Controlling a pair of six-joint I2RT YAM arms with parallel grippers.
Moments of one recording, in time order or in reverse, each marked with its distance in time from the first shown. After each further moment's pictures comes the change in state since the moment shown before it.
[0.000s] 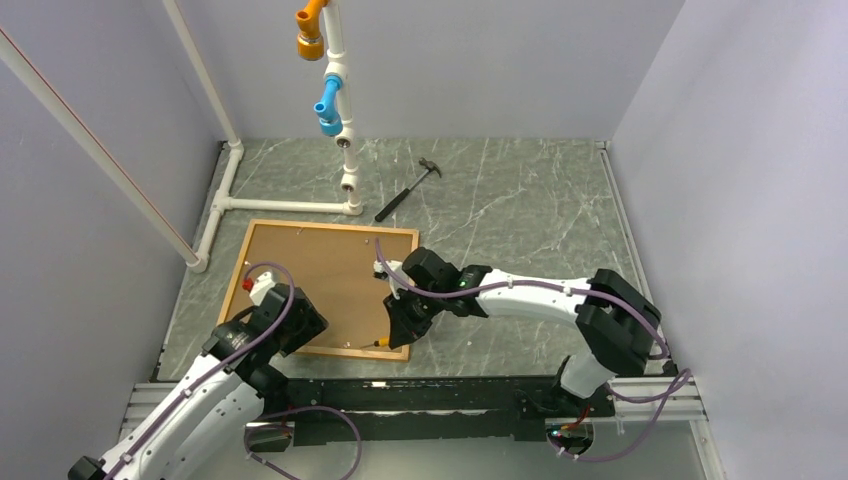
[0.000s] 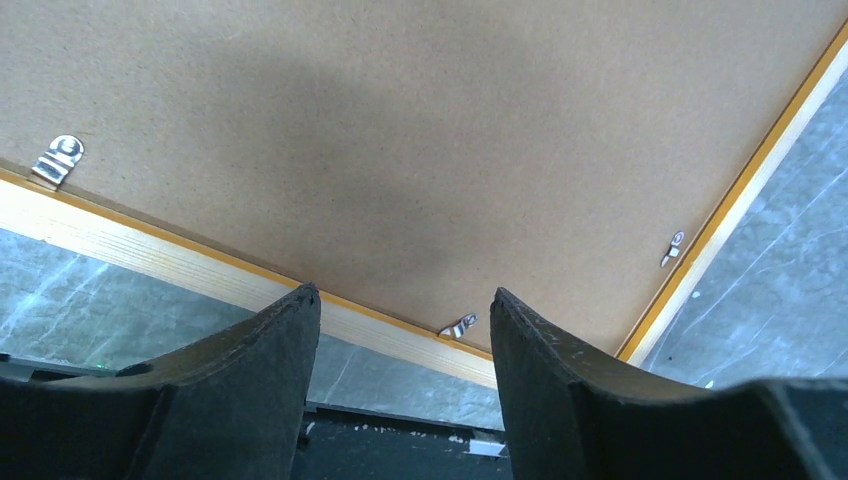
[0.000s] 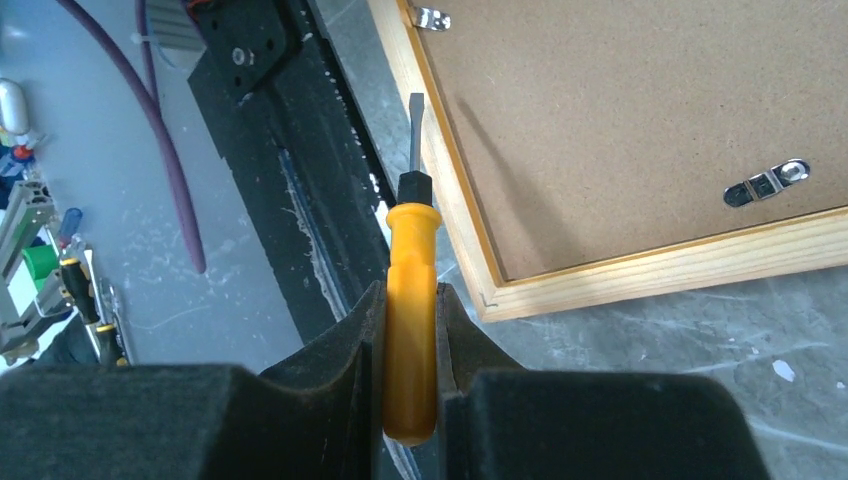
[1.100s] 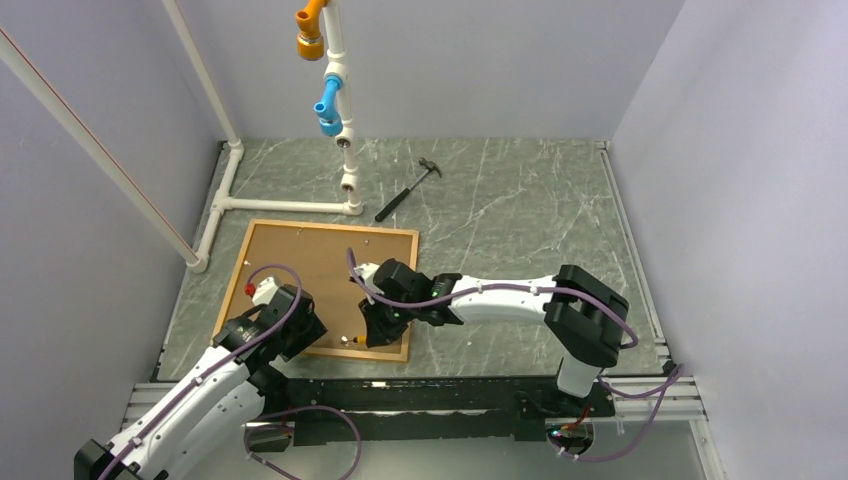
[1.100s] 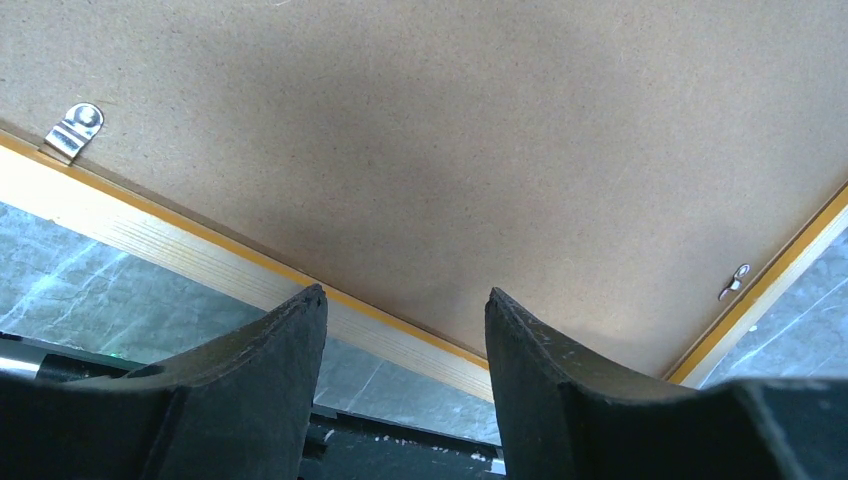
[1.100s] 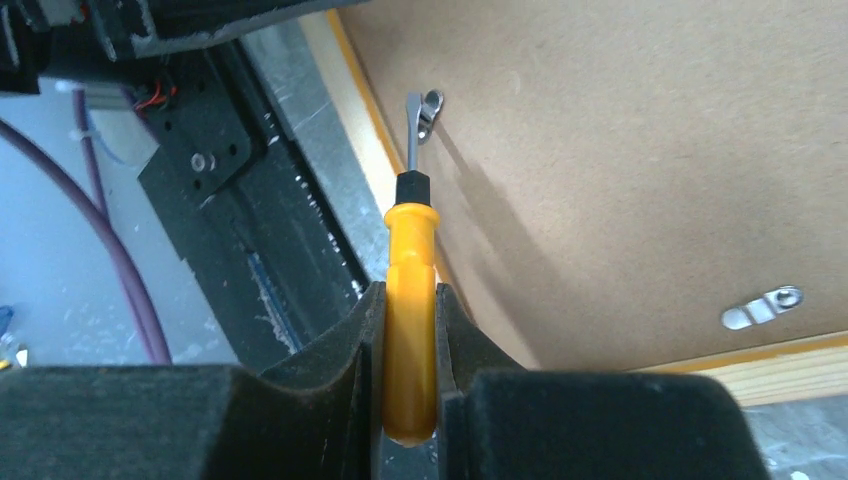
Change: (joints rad) left arm 0.000 0.062 -0.042 0.003 -0.021 -0.061; right arm 0.107 0.165 0.113 0.082 0.199 0.071
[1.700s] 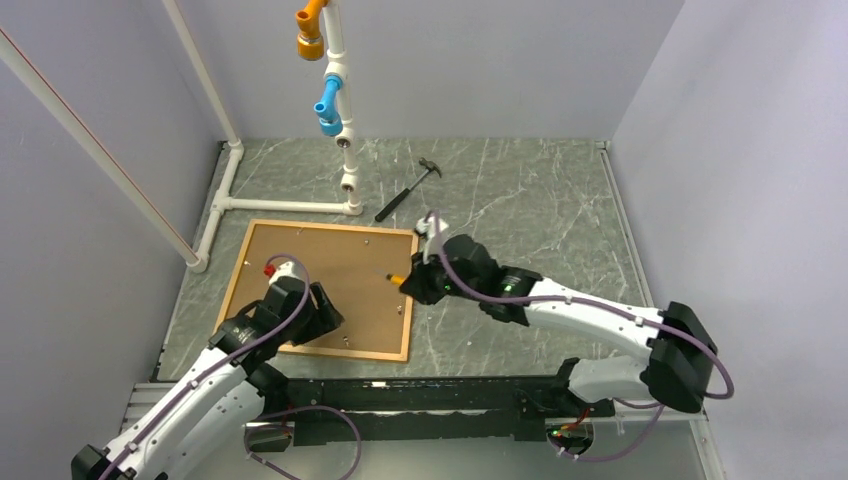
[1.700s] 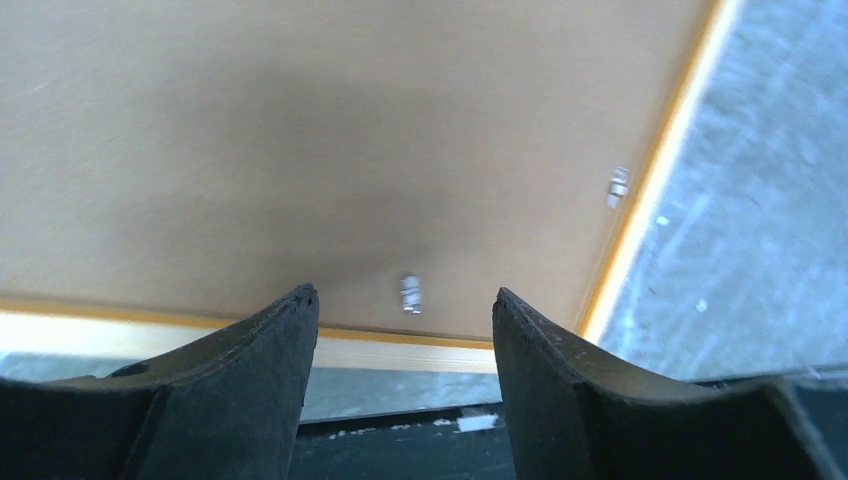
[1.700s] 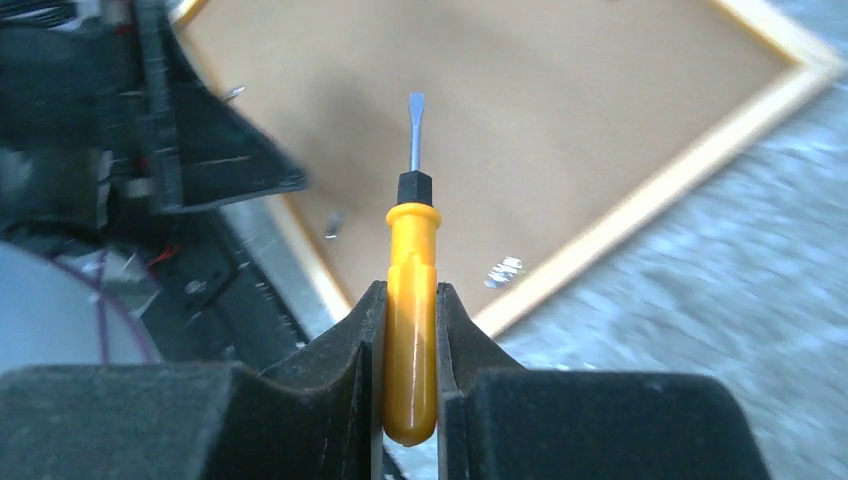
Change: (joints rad) left arm 0.000 -0.032 0.023 0.119 0.120 0.202; right arm -0.101 -0.418 -0.169 0.077 0.246 -0.001
